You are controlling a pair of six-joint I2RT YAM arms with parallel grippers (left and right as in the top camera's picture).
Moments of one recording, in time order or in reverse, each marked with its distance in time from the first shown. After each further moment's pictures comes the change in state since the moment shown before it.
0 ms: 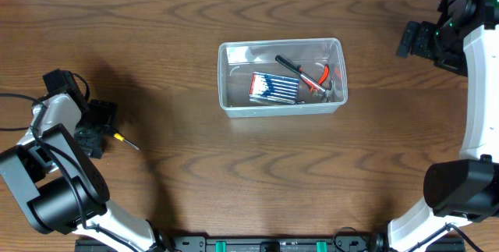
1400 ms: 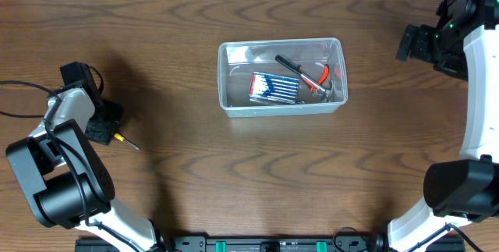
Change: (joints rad) left arm -0.090 0.011 0.000 0.026 -0.101 -0.004; right arm 0.000 0.000 0.000 -0.042 -0.011 0.000
